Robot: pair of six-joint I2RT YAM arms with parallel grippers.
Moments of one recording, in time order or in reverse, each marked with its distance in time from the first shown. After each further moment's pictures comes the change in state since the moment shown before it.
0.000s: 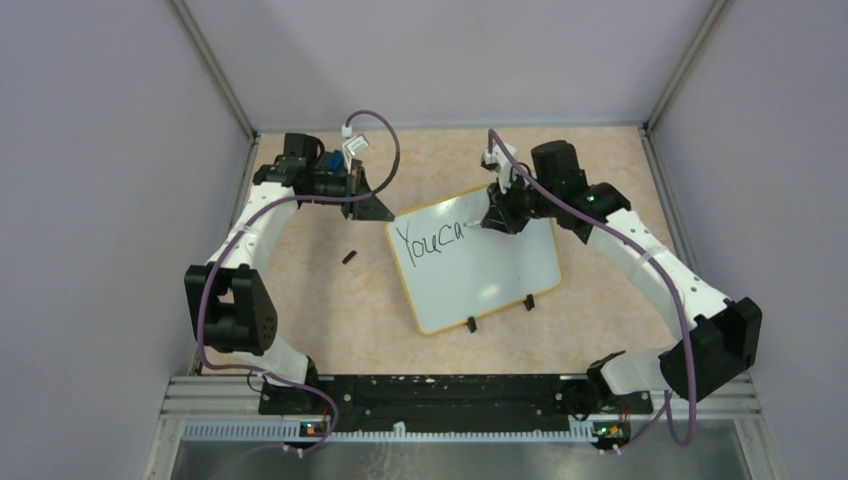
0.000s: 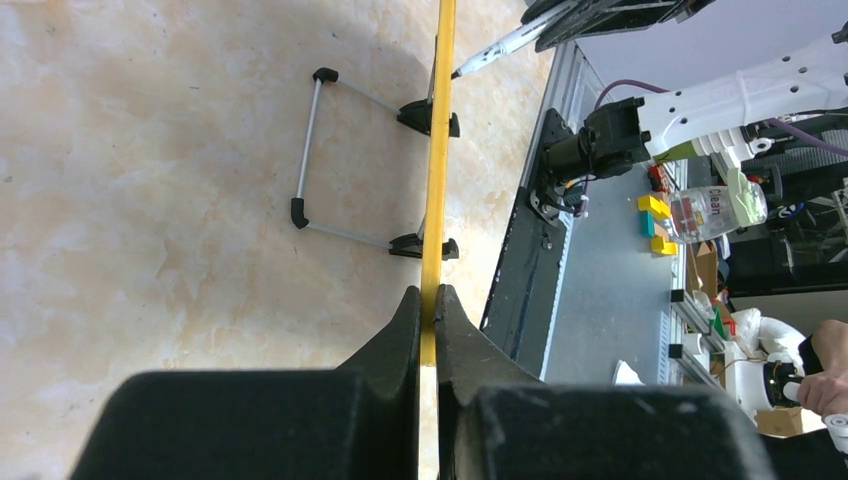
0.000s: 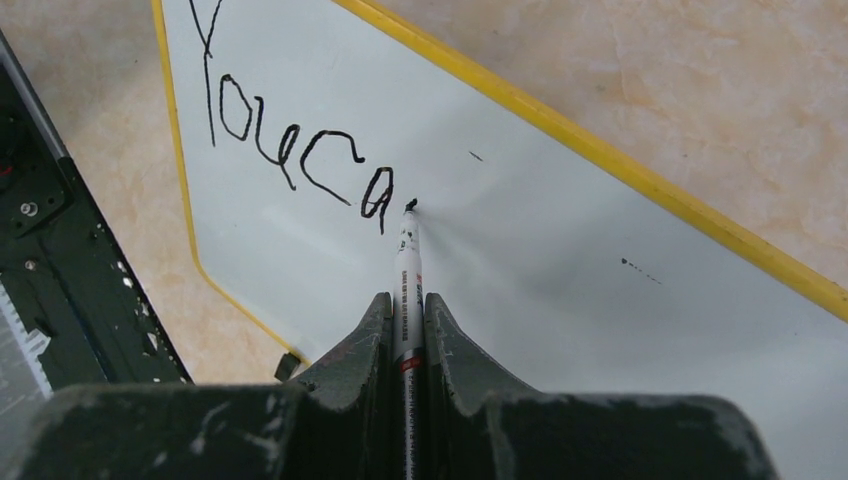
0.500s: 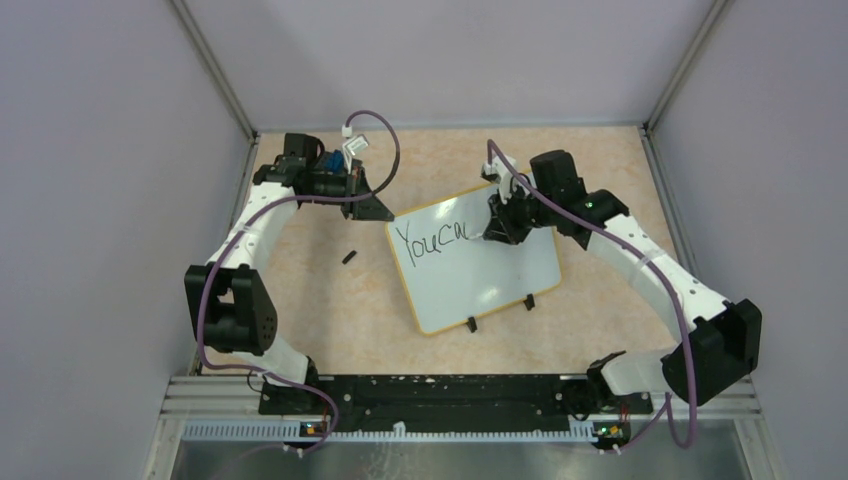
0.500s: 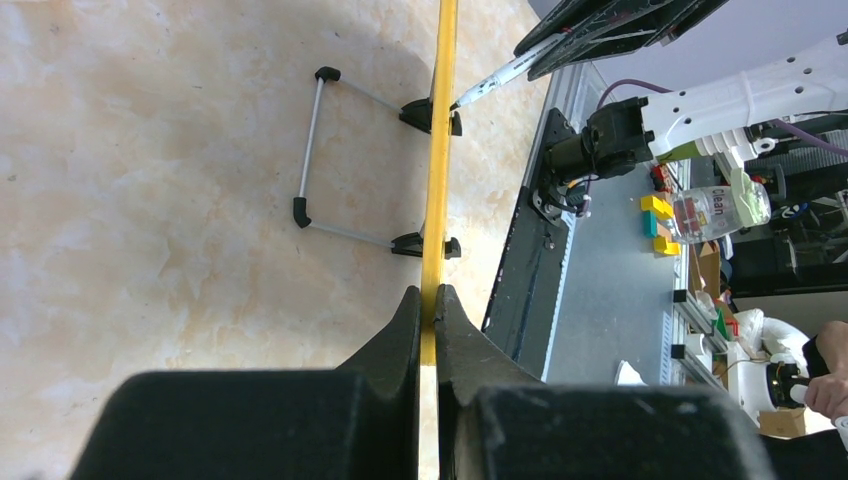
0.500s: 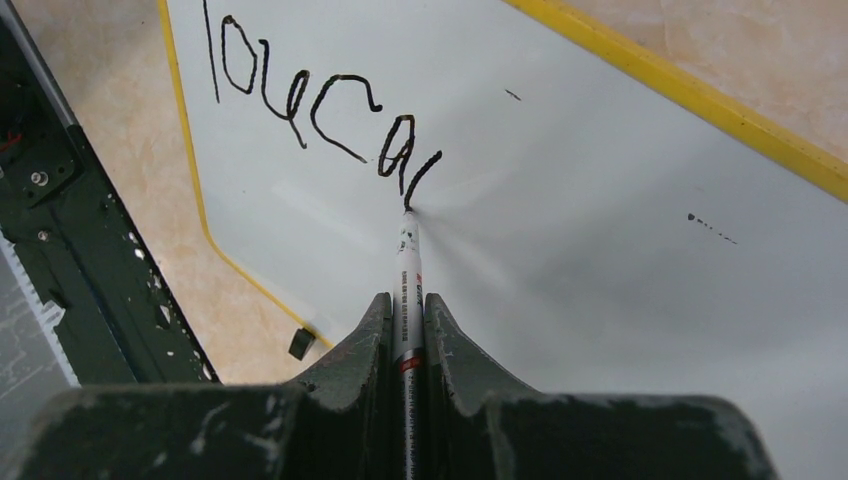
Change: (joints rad) left arm 0.000 0.000 0.000 0.000 -0.007 0.003; right arm 0.000 -0.020 -0.072 -0.011 -0.026 0.001
